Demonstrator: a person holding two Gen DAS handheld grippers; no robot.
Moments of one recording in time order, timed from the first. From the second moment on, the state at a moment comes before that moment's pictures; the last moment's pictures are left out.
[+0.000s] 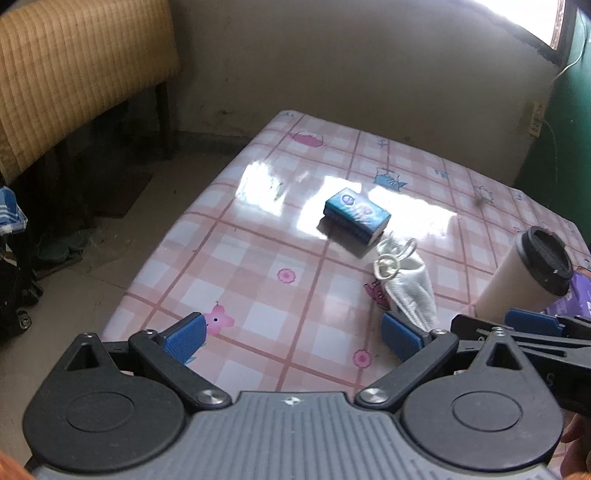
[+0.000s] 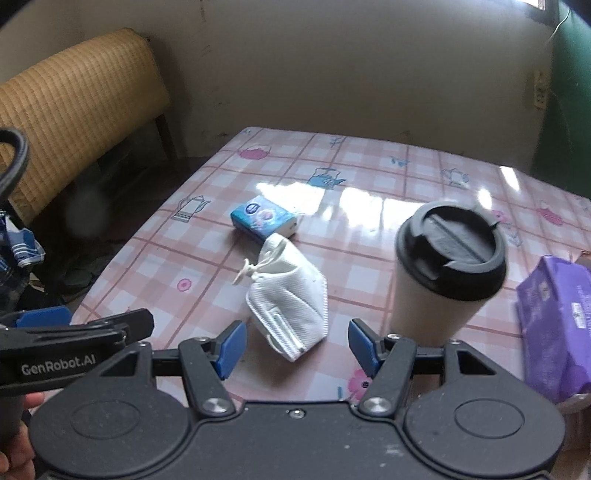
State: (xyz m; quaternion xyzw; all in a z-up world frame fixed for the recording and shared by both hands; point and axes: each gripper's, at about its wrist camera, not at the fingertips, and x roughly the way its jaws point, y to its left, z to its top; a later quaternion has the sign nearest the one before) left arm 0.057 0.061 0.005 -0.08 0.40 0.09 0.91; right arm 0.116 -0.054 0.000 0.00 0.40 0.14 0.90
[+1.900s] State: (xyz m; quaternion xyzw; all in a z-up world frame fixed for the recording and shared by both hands) left arm 0.238 0.025 -0.059 0.07 0.37 -0.06 0.93; right arm 0.116 -0.084 -0.041 0.03 0.39 0.12 0.91
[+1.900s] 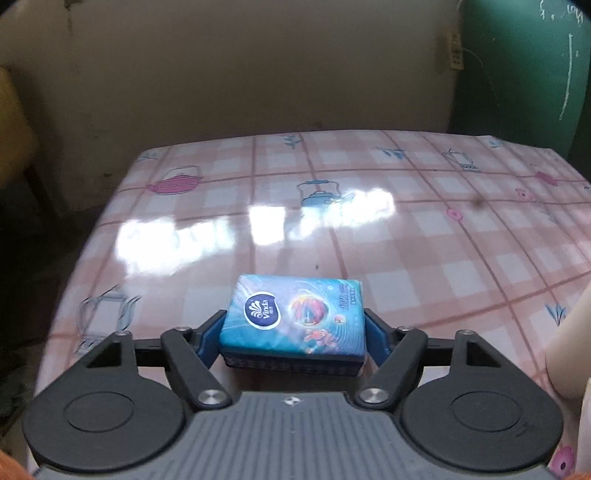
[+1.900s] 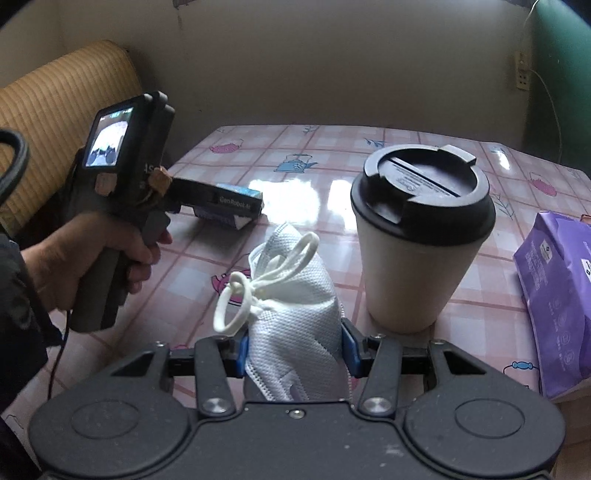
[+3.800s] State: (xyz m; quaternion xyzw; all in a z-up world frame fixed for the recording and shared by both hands) left arm 0.114 -0.054 0.083 -0.03 0.34 0.03 0.94; right arm 0.110 -0.145 0.112 0.01 0.33 0.04 0.94
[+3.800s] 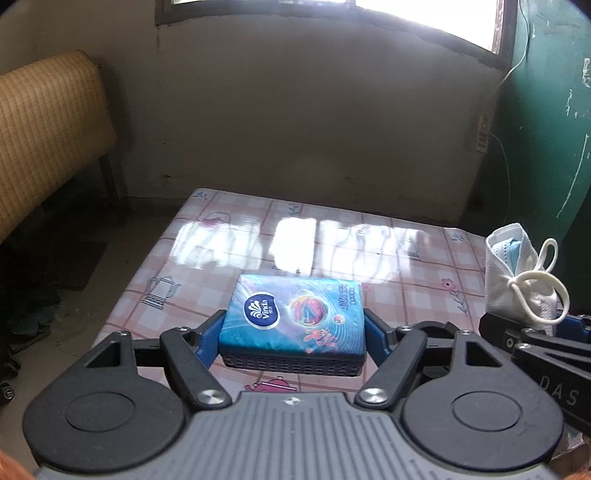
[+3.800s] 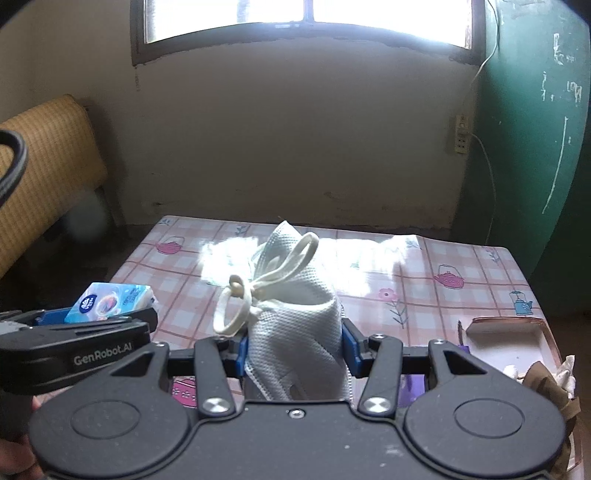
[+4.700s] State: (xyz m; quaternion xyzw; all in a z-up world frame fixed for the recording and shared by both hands) left arm 0.121 -0.085 0.077 -0.01 0.35 0.00 0.94; right arm 0.111 -0.174 0.104 0.03 0.33 0.01 0.94
